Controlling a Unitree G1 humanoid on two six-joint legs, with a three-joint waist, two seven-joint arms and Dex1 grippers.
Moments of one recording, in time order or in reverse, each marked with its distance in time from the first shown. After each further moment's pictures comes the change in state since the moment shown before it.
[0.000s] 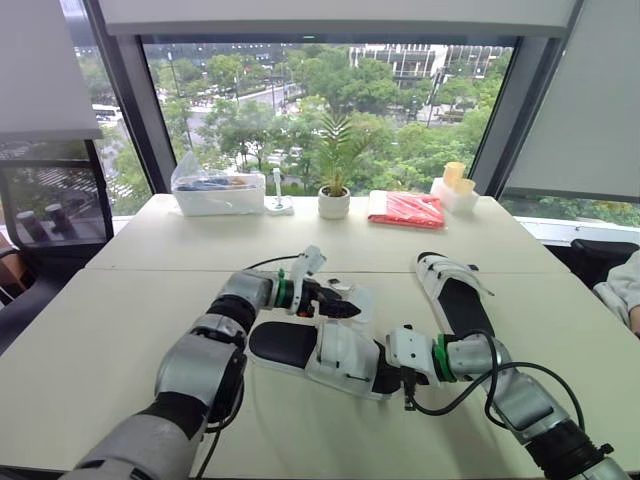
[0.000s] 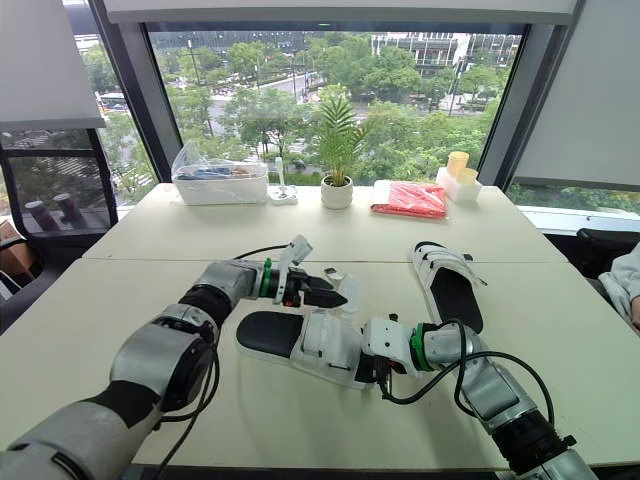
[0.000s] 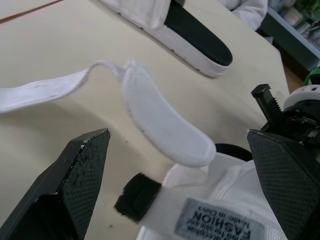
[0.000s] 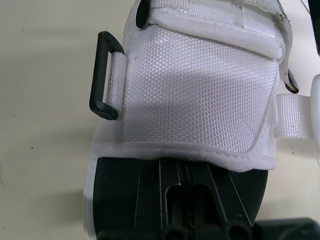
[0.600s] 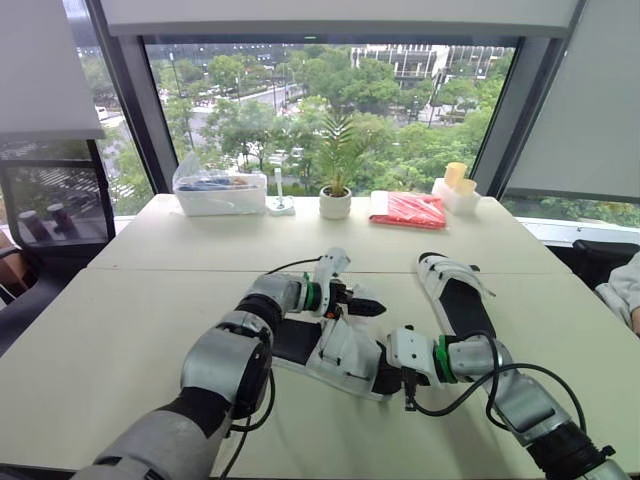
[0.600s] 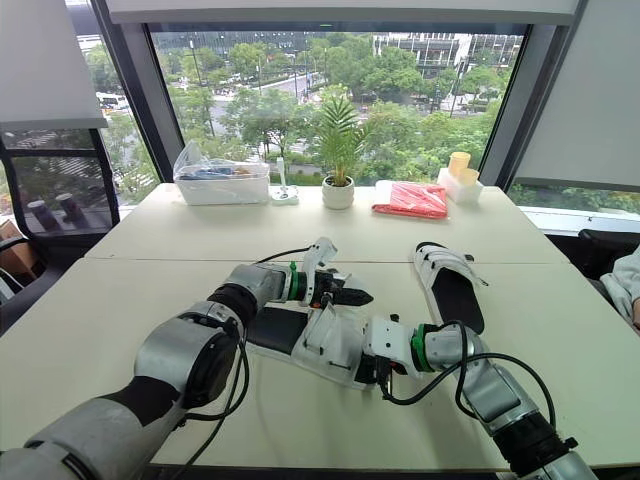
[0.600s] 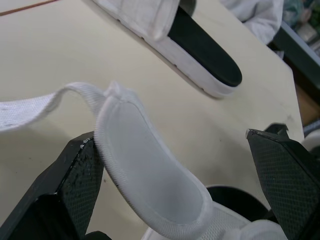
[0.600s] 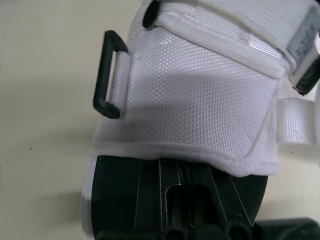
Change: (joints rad) left arm -0.074 -0.129 0.128 0.110 -0.010 0.012 0.245; right arm 0.011 -0.002 -0.004 -0.008 -0.001 0.002 -0.012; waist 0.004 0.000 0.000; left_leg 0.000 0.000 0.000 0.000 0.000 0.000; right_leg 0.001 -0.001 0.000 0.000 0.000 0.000
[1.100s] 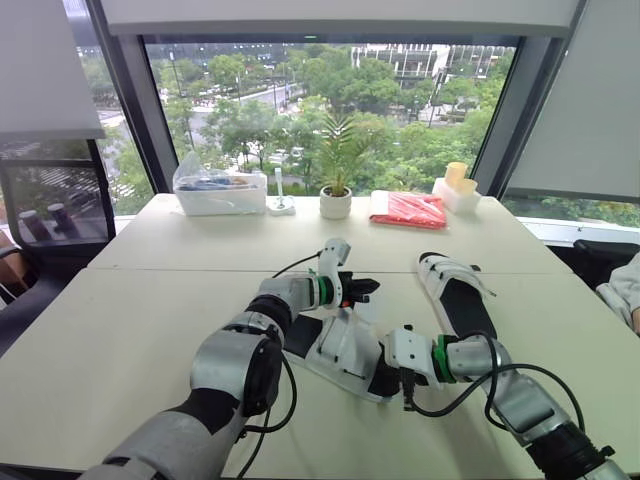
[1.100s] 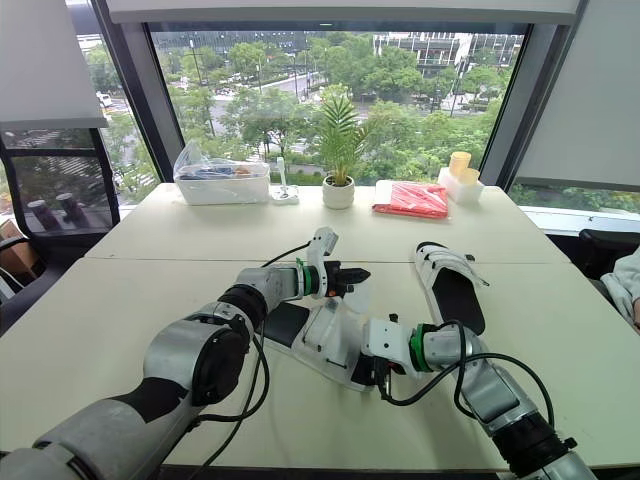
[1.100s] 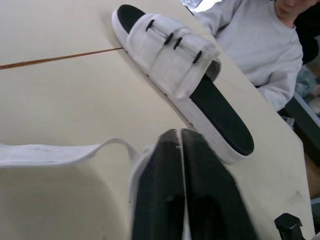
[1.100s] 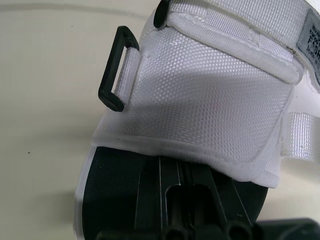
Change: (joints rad) left arm -0.016 -0.043 0.146 0.010 -0.069 -0.010 0.181; right arm 0.001 0.001 0.006 -0.016 -0.011 0.013 -0.005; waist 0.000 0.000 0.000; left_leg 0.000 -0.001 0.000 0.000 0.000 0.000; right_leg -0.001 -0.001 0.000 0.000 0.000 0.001
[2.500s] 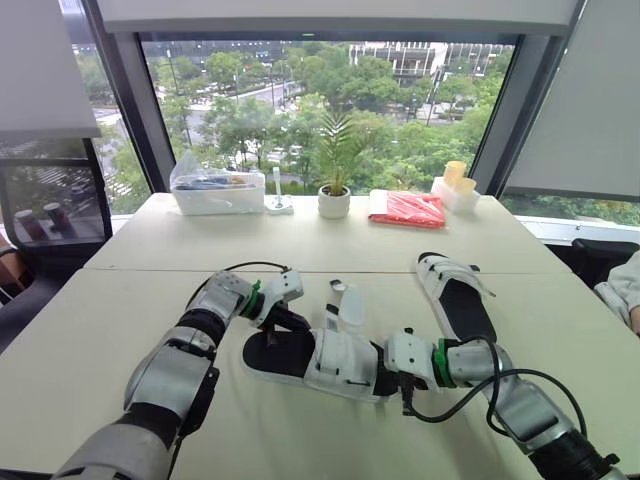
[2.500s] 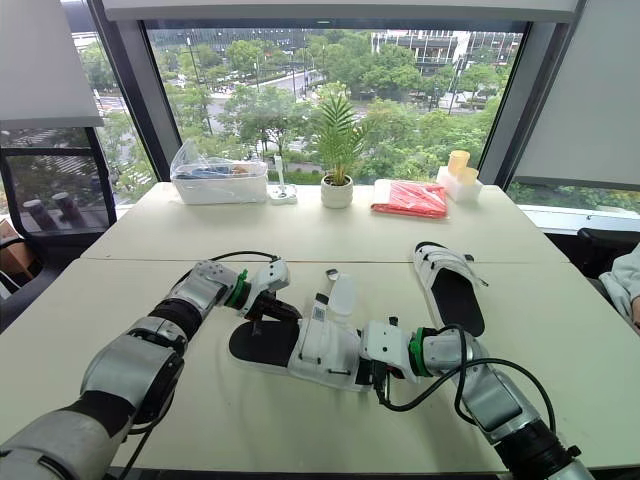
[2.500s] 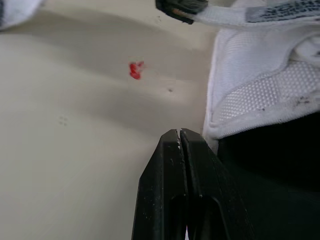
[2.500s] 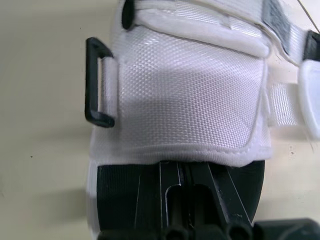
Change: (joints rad) left arm 0.193 0.342 -0.439 -0.112 0.335 -0.445 -0.579; right arm 0.048 -0.006 -0.010 -0.097 -0.001 0.057 -0.018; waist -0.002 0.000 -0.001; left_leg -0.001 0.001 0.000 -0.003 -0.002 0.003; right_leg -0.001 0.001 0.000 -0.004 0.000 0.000
